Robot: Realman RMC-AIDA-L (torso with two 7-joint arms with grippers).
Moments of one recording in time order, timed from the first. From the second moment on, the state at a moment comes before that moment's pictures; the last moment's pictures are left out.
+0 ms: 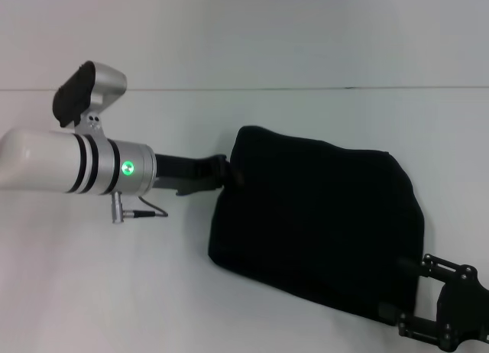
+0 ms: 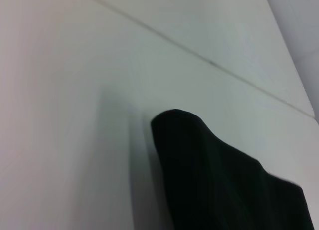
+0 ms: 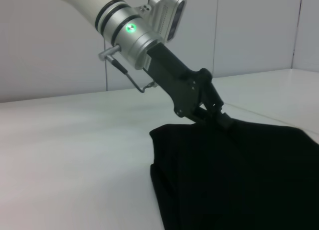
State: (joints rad) left arm -0.85 -2.09 0.79 0.42 2.19 1.05 -2.43; right arm 0.35 2.09 -0.34 -0.44 -2.20 -1.59 0.72
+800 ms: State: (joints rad) left arm -0.67 -2.06 0.66 0.42 2.04 1.03 -2.38; right arm 0.36 2.09 -0.29 -0.43 -2.19 -1.59 0.72
